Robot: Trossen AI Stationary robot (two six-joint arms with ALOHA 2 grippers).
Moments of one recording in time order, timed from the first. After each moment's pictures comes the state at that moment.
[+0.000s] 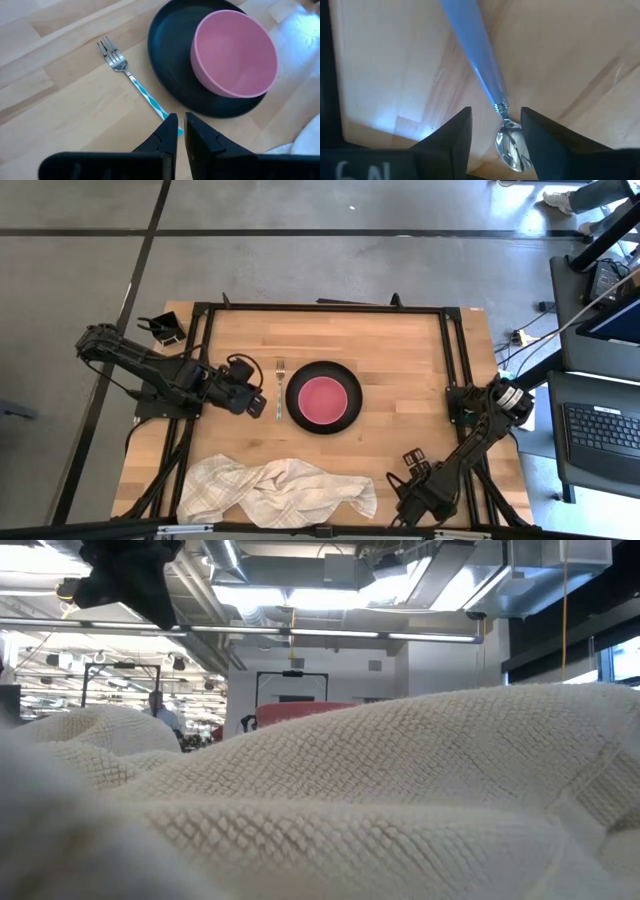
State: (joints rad) left arm -0.34 1.10 0.94 -0.92 -0.50 -1.20; right arm 0.89 1.90 1.23 -1.08 -0.16 0.44
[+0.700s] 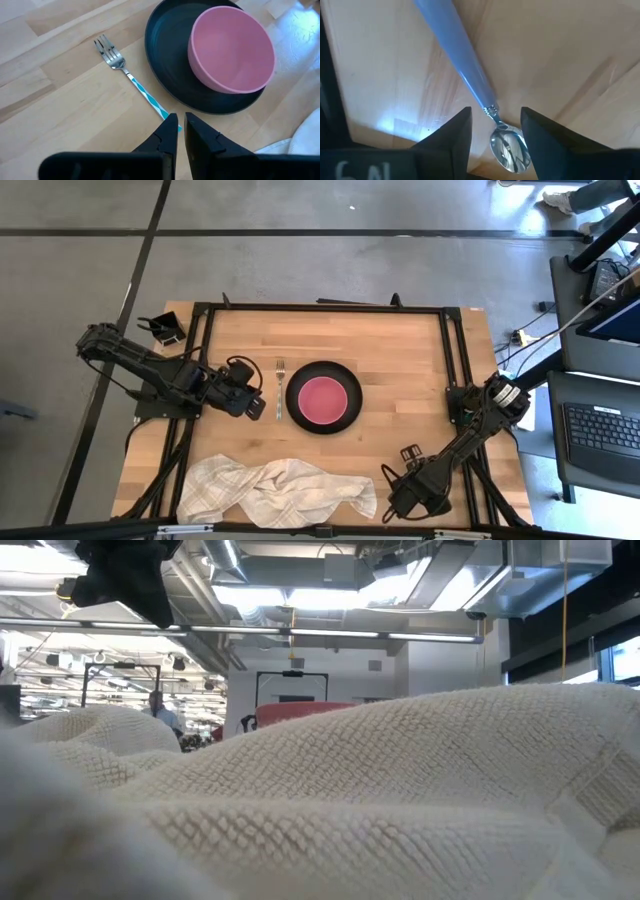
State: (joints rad) left arm -0.36 1.10 0.94 -0.92 -0.50 -1.20; right arm 0.83 1.90 1.21 -1.07 -0.21 0.42
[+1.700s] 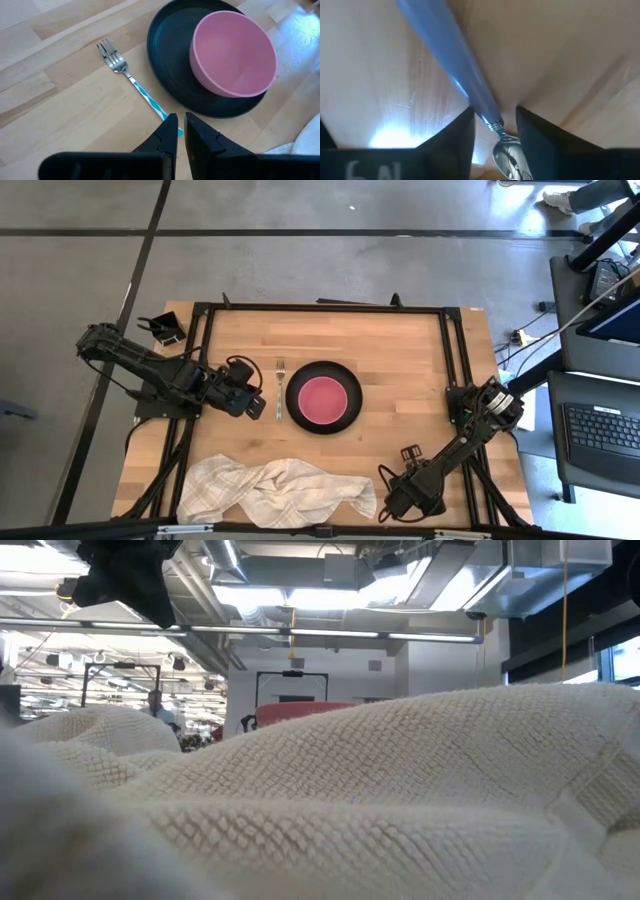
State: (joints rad) left arm -0.36 1.10 0.94 -0.92 -0.52 -1.20; right arm 0.83 1.99 1.22 -1.06 -0.22 0.51
